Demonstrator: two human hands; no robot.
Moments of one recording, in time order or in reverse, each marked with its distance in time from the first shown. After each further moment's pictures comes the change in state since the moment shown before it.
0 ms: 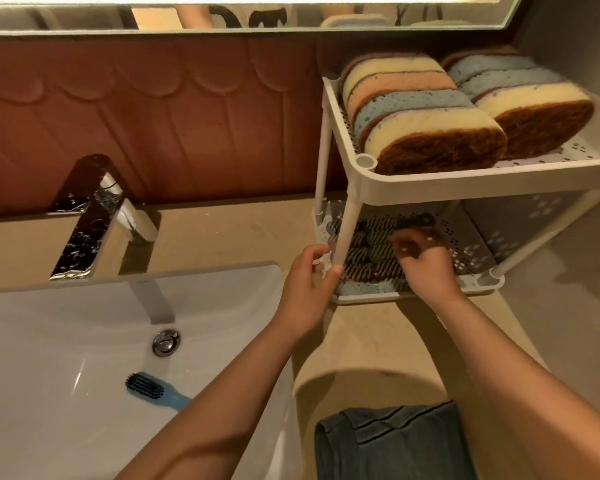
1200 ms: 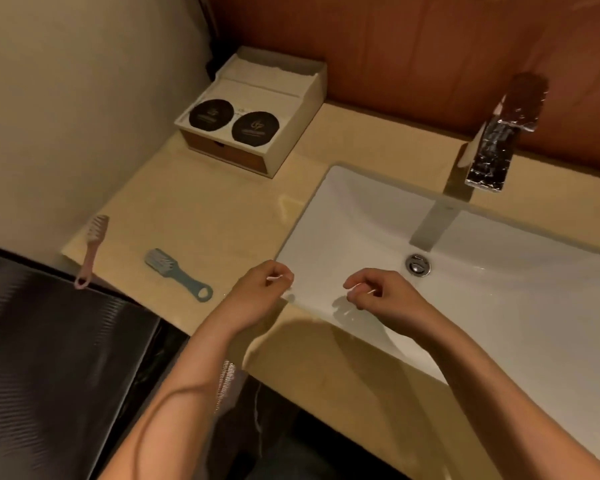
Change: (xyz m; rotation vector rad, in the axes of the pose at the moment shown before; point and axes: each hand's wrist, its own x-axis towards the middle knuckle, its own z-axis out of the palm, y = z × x) left_hand -0.295 -0.133 -0.380 0.141 0.386 -0.589; right_hand -0.278 -0.265 0.273 0.040 -1.167 -0.118
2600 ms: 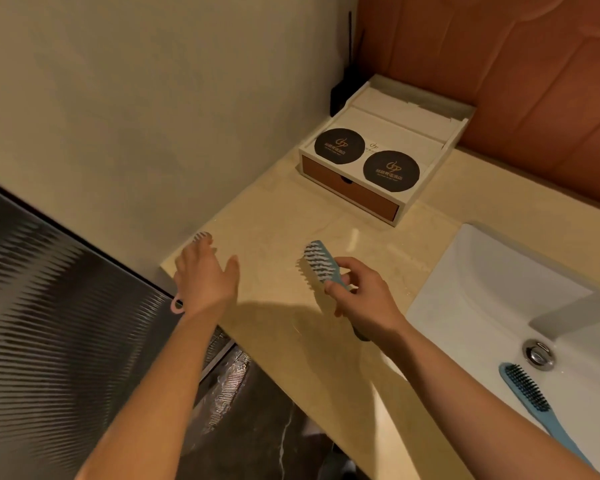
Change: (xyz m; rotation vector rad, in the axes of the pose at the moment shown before) left_hand 0.062 -0.138 -0.200 0.336 0.758 -0.261; right_hand 0.136 -0.136 0.158 0.044 0.026 -0.185
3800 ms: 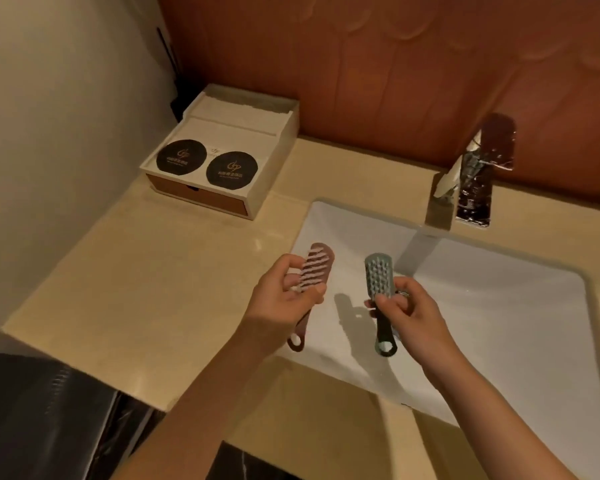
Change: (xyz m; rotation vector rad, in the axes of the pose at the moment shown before) left_hand -0.169 0.193 0.042 -0.814 -0.848 0.347; right_hand -0.132 0.095 -0.165 0.340 0.453 0.206
